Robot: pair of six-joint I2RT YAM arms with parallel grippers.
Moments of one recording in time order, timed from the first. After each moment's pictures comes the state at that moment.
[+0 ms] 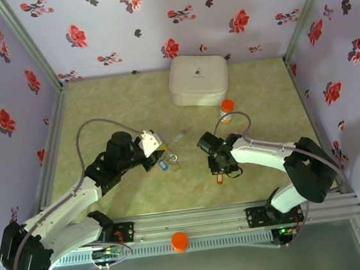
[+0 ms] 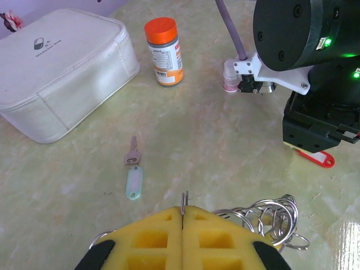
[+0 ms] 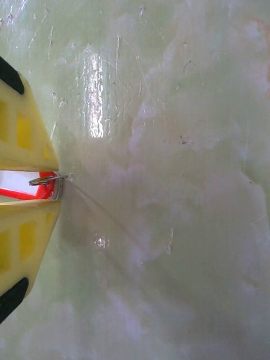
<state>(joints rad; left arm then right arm) -0.71 0.98 0.63 -0.11 0.29 0.31 0.81 1.48 0.80 -0.76 0.08 0.80</state>
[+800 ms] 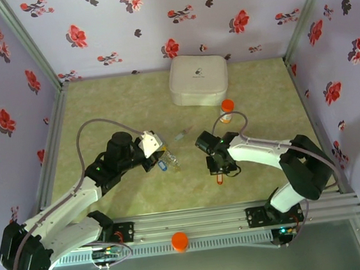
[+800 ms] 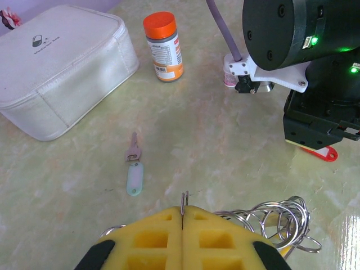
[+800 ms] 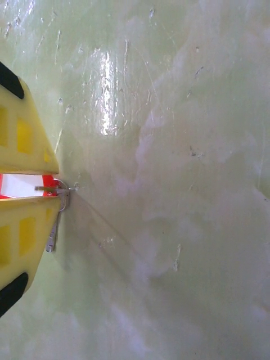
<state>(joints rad) -0.71 0.98 0.63 -0.12 0.29 0.32 0.81 1.52 0.84 -0.80 0.05 0.78</state>
